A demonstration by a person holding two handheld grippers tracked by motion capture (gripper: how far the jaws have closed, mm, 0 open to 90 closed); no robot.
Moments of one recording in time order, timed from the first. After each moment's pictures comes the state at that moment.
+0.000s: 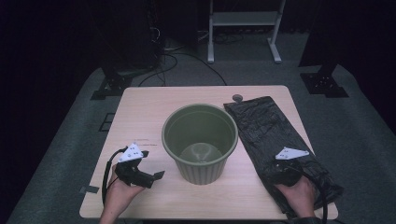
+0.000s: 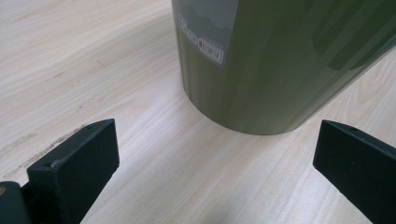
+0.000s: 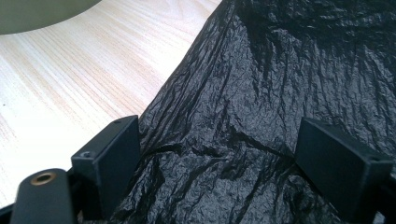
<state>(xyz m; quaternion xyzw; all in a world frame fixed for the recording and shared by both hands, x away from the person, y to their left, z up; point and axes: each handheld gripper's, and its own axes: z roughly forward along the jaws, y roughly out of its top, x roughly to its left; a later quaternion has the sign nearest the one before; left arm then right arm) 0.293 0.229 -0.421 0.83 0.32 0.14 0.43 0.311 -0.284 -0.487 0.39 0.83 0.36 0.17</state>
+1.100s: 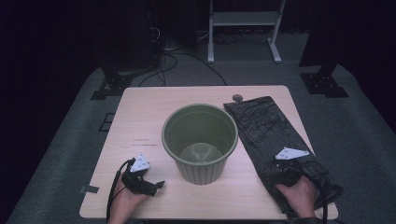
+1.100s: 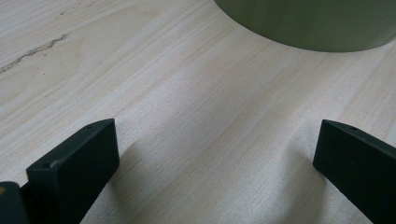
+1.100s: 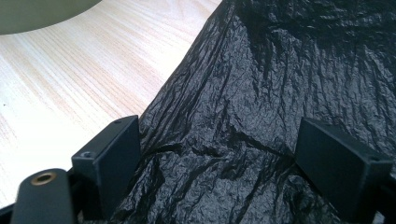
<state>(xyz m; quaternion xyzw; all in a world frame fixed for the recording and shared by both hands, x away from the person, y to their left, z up) 0.297 0.232 -0.483 0.86 0.34 0.15 0.36 0.311 -0.284 -0.487 0.39 0.83 0.36 0.17</state>
